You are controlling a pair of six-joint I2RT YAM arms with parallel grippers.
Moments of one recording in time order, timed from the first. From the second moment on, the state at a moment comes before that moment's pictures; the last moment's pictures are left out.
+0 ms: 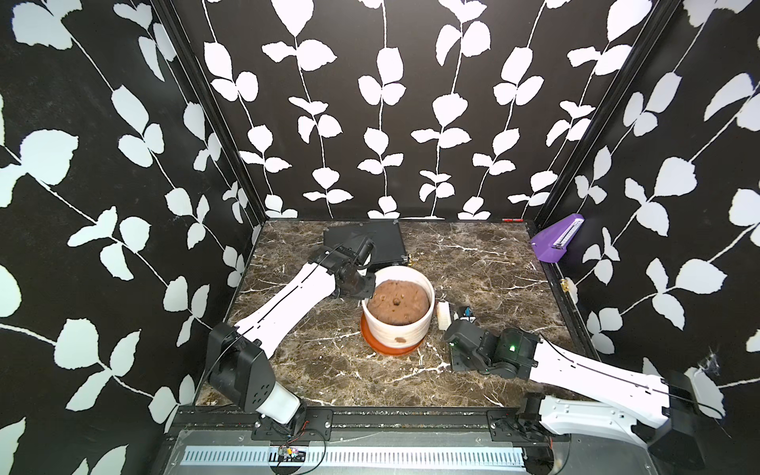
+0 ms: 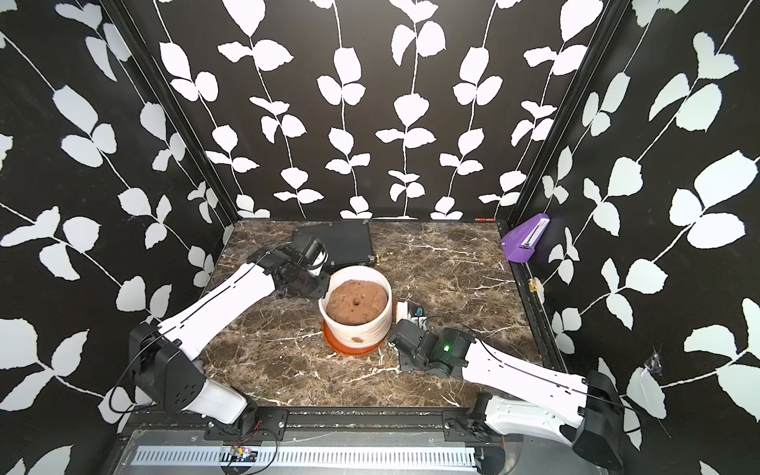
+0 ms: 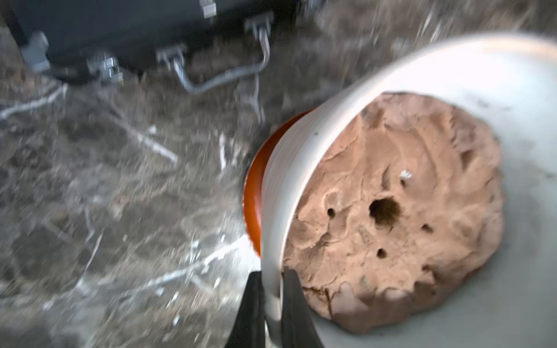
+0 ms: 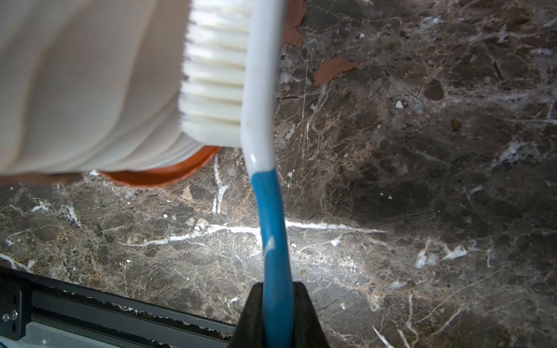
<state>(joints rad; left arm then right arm) -0.56 1.53 1.39 -0.99 0.00 -0.36 1.07 1.07 0.81 -0.92 0.20 0.92</state>
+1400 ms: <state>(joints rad) -0.53 1.50 1.46 -1.01 0.03 -0.06 1.04 1.18 1.01 -1.03 0.22 0.62</state>
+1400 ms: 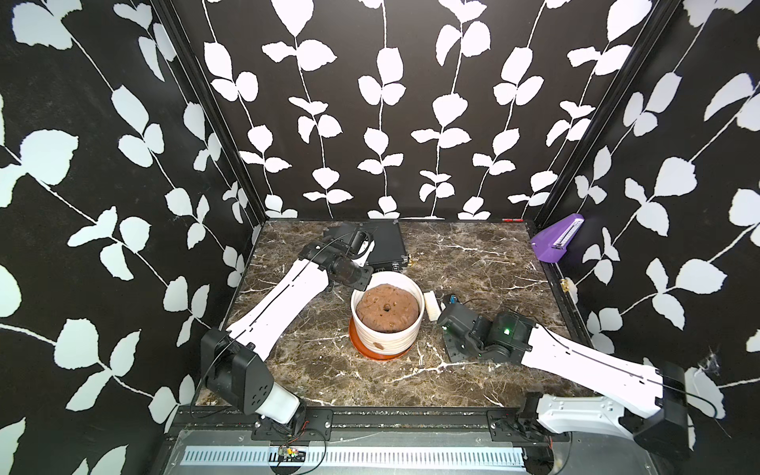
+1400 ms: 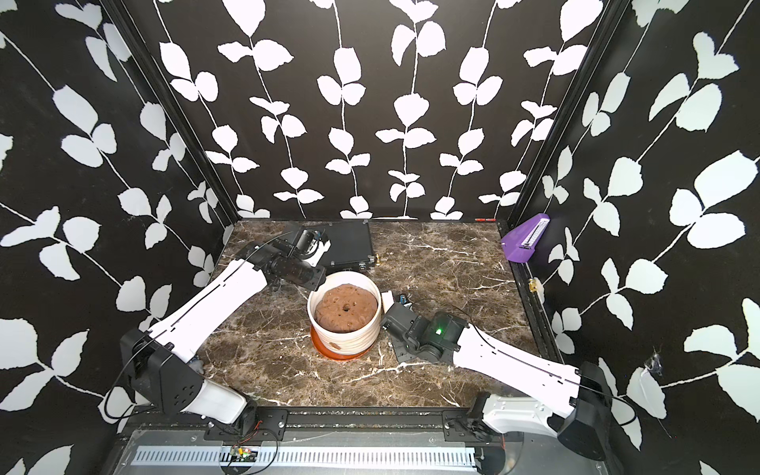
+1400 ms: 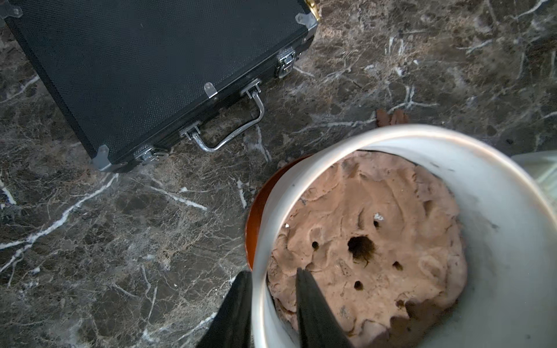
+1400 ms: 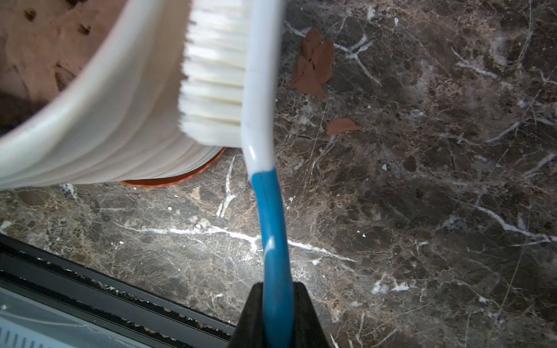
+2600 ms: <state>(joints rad) -0.53 1.52 1.37 -1.01 -0.02 -0.08 0.93 1.16 0.96 -1.12 0.26 0.66</state>
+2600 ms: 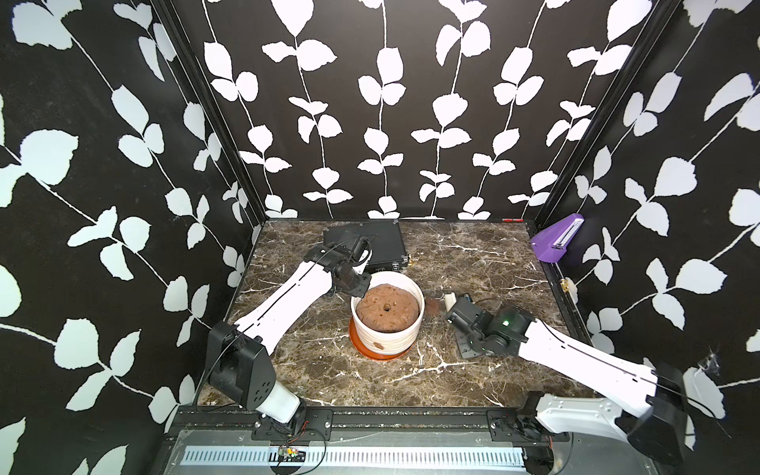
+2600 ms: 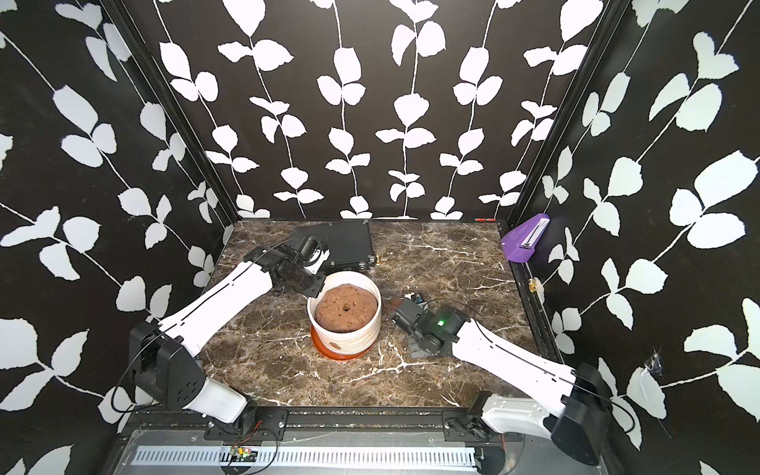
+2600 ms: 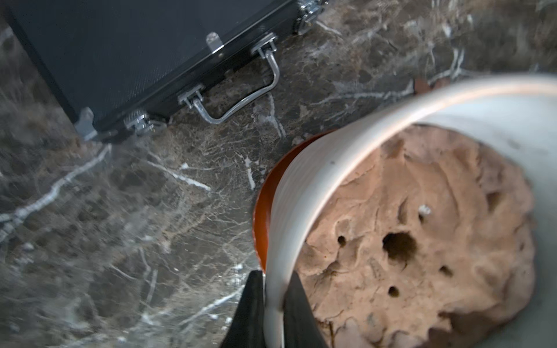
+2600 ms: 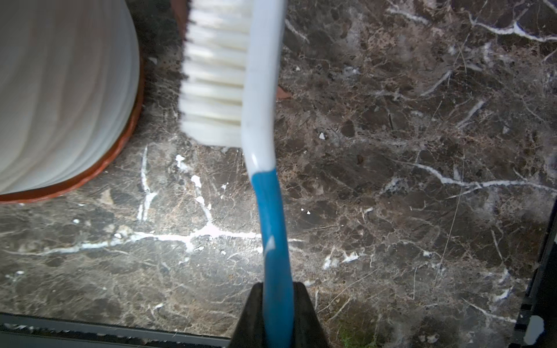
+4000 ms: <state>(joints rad) -0.52 1.58 1.43 -0.95 0.00 -0.09 1.07 1.09 0.90 -1.03 0.20 0.82</state>
